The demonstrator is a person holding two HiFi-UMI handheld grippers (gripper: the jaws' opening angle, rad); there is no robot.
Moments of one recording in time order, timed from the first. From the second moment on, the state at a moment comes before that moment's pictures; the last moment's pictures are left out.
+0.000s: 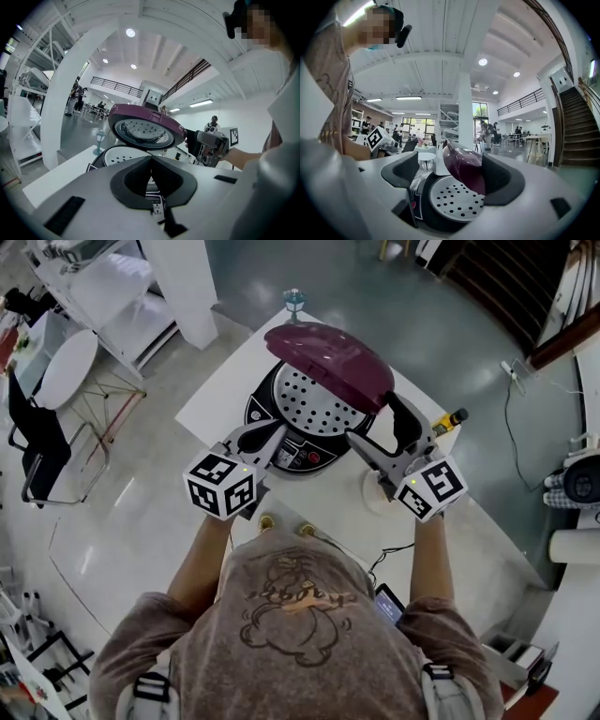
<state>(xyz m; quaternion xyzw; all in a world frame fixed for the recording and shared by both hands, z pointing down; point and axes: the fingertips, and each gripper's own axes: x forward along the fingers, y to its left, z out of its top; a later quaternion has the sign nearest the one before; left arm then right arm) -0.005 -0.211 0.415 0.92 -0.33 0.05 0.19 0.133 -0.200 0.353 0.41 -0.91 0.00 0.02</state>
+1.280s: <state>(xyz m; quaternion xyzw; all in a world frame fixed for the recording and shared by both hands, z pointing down) 0.013 -0.248 0.395 0.94 -0.31 0.05 0.15 0.104 -0.172 0.419 0.39 -0.92 0.08 0.04</state>
